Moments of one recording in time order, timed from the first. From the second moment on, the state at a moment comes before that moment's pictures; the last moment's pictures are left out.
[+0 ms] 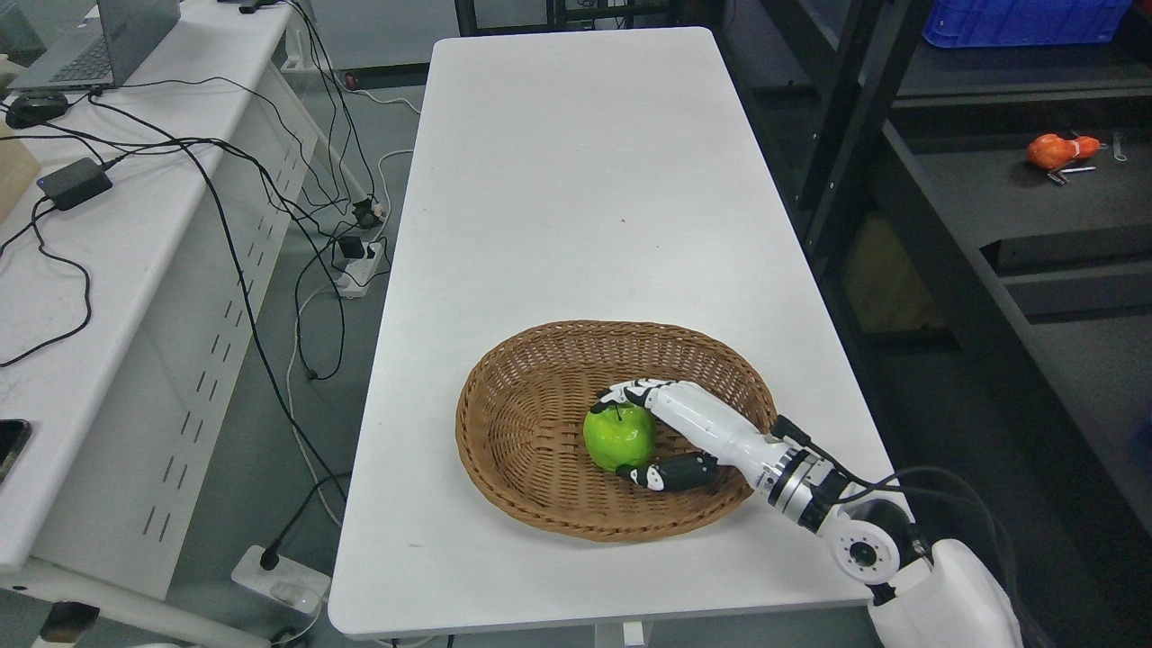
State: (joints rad) left arm 0.04 0.00 -0.06 -0.05 0.05 -0.03 -0.14; right arm -0.16 -0.28 0.25 -1.56 0.57 -0.37 0.33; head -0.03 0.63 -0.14
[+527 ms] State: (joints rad) left arm 0.04 0.00 -0.06 -0.05 0.05 -0.03 -0.14; right arm -0.15 -0.27 0.09 -1.60 0.41 -0.34 0.21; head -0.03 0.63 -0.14
